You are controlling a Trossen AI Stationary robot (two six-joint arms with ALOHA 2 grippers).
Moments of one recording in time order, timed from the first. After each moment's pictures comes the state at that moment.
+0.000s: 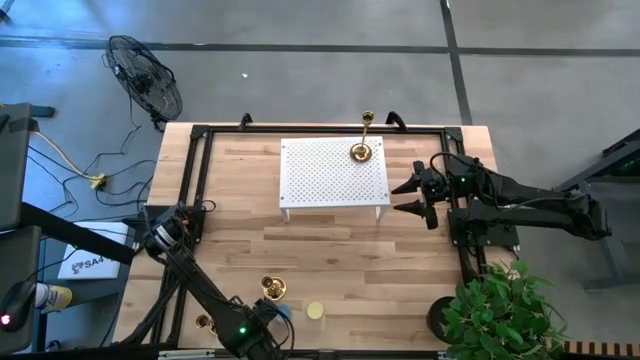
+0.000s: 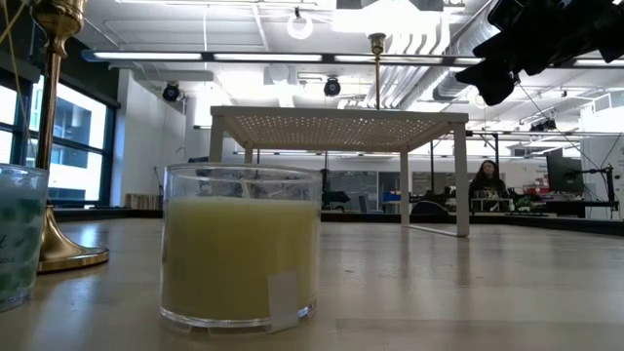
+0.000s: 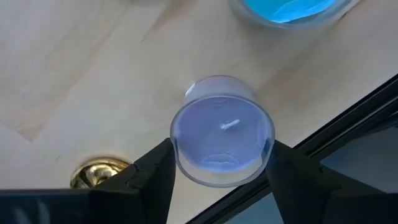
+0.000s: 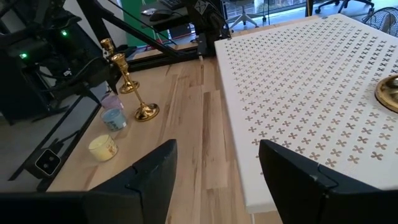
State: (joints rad) left arm -0.84 2.12 1.66 -1.09 0.05 -1.64; right arm -0.31 0.57 0.43 -0.16 -0.40 0.12
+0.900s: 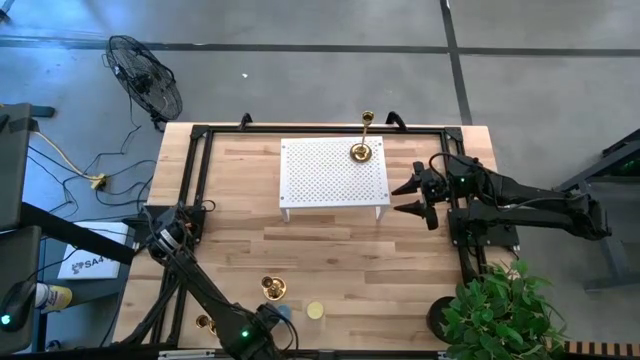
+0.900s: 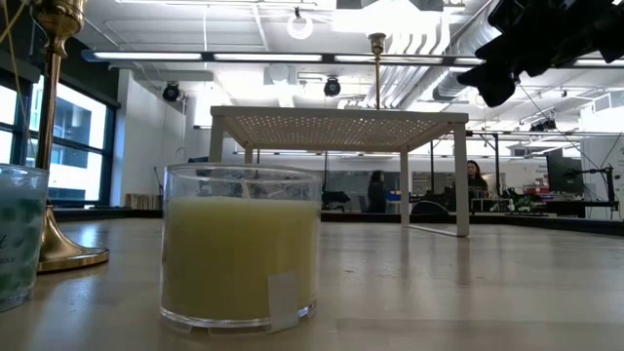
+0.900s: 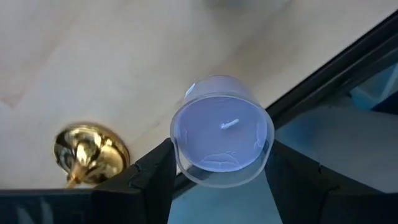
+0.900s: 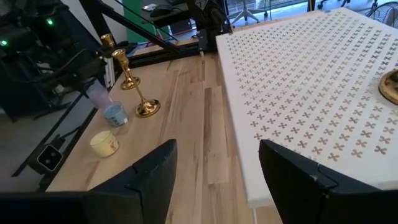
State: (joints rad) left arm -0.84 2.13 1.82 -1.17 0.12 -1.66; right arm -0.31 0.57 0.43 -0.18 -0.40 0.11
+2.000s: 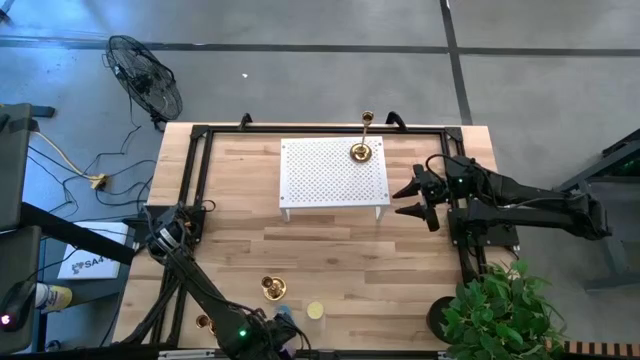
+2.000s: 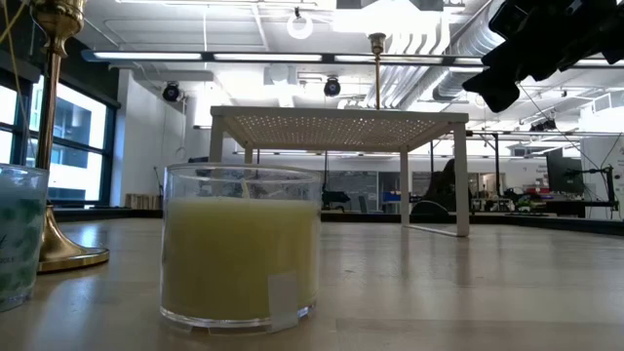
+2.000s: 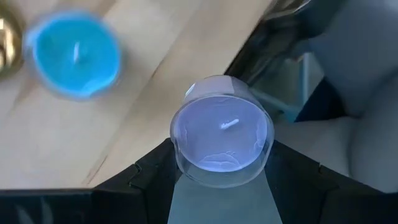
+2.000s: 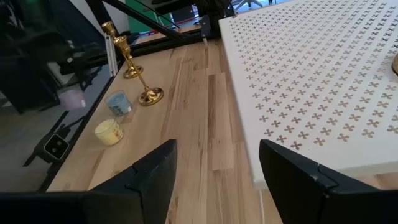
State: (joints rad) left arm -0.84 2.12 1.88 -0.96 -0.13 -1.45; right arm -0.30 0.57 0.43 -0.23 -0.42 0.12
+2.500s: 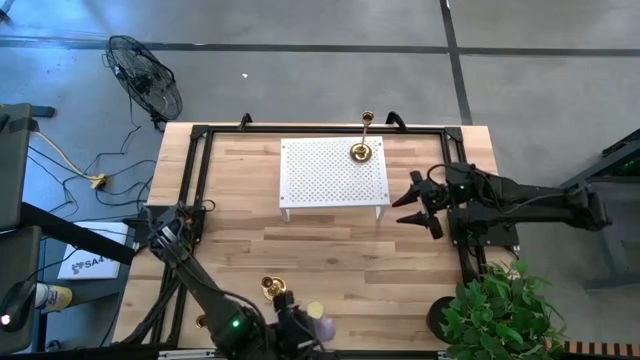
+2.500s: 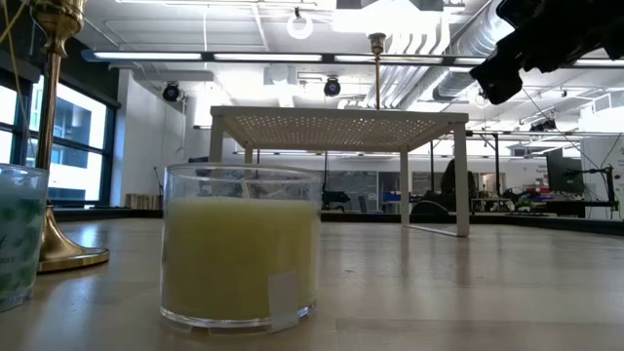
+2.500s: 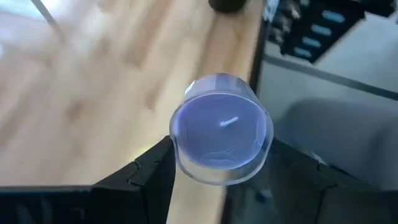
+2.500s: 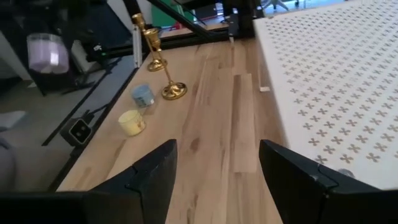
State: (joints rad) left arm -0.80 2.12 2.15 -1.01 -0.63 -0.93; right arm -0.18 0.57 0.43 -0.21 -0.40 0.09
